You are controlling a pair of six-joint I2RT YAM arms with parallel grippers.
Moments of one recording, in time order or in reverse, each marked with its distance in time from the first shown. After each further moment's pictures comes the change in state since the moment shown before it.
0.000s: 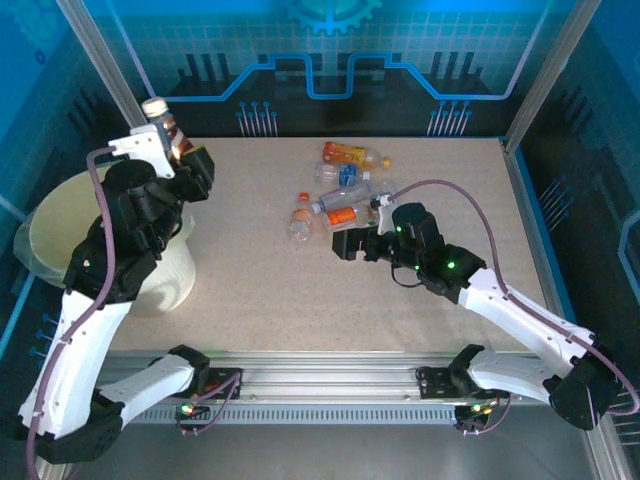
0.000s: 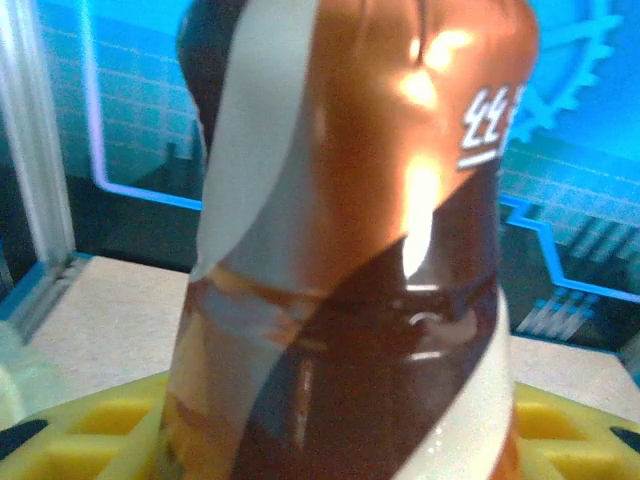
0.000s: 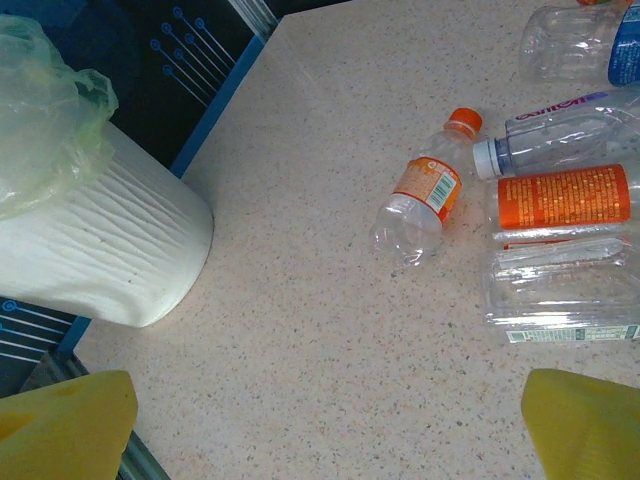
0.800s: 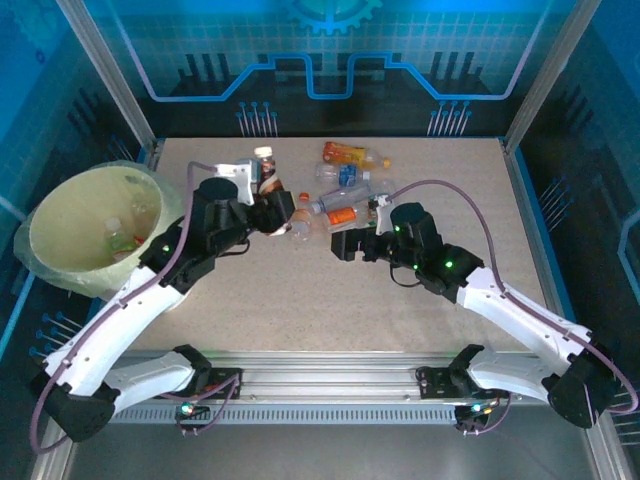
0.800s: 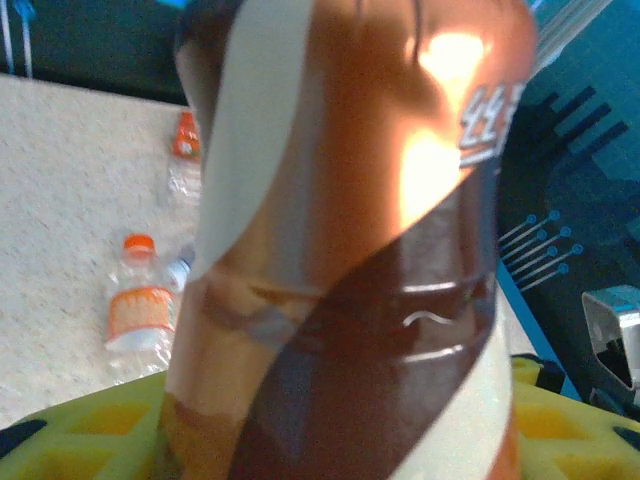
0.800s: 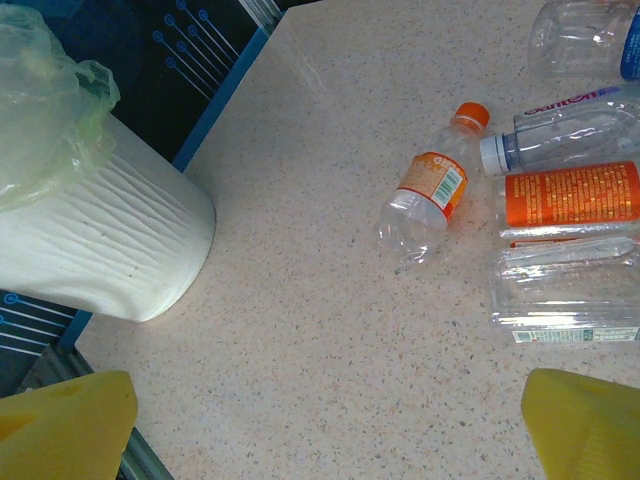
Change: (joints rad) left arm -0.209 0.074 -0.319 0.217 0.348 -0.206; right arm -0.001 0.013 -0.003 0.015 -0.016 -0.007
